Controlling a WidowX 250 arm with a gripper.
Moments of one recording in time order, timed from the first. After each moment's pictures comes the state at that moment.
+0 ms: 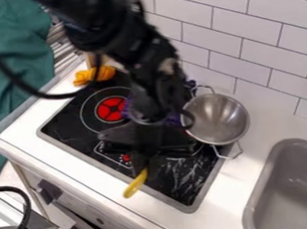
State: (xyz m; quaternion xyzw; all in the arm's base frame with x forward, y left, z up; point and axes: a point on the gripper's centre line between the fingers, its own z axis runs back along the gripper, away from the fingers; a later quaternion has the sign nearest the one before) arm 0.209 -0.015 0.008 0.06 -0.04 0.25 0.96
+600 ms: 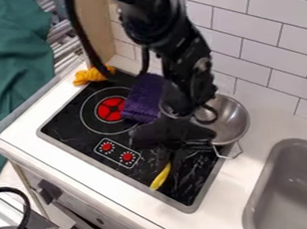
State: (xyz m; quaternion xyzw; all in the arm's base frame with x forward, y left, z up) arm 0.238 -0.004 -0.023 0.05 -0.01 0.31 0.95
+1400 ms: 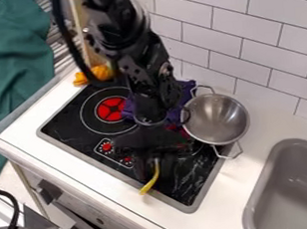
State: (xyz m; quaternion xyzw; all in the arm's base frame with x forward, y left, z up) arm 0.232 0.013 -0.032 0.00 -0.01 0.29 0.96
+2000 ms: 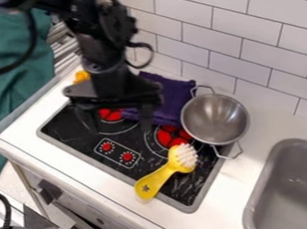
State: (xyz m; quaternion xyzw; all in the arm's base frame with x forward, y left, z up) arm 0.213 0.044 0.065 0.00 -0.12 0.27 0.95
